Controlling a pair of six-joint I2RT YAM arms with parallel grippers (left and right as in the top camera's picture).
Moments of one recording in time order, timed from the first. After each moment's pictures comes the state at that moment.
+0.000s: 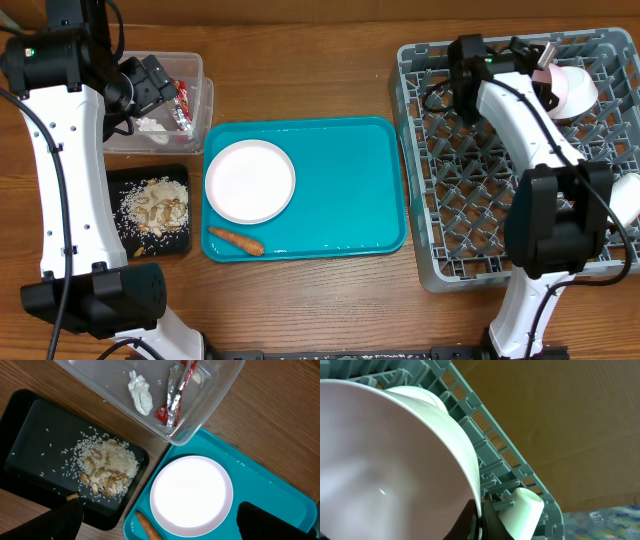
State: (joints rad) left arm 0.15 1.83 2.12 -1.50 -0.04 -0.47; right arm 0.12 2.09 1.73 -1.12 1.20 0.63
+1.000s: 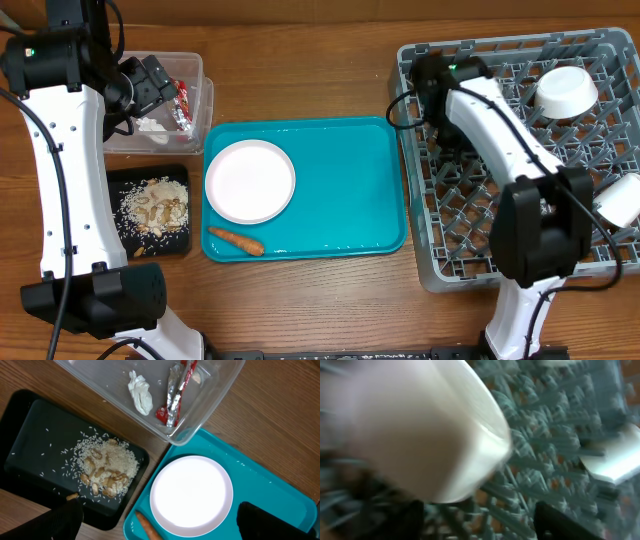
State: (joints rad) left arm 0.15 1.83 2.12 -1.50 -0.04 -0.47; right arm 0.25 2.05 1.76 -1.32 0.63 0.62
